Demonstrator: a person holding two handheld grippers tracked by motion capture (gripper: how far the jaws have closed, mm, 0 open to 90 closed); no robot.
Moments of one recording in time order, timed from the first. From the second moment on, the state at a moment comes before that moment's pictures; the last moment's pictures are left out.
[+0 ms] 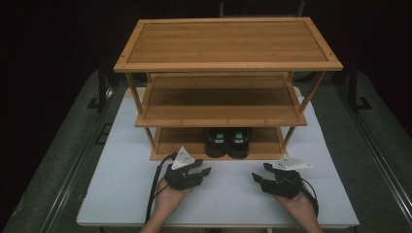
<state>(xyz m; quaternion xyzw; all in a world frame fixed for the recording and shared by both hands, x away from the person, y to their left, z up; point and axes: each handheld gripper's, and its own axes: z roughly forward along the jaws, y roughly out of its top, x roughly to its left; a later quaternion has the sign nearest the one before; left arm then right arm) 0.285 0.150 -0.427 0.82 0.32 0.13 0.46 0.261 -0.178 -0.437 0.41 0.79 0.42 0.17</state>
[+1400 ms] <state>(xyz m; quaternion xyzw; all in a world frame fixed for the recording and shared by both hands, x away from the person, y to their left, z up) 0.265 0.190 -0.422 0.82 0.33 0.14 0.45 0.241 -0.211 -0.442 0.42 0.79 0.41 0.17</state>
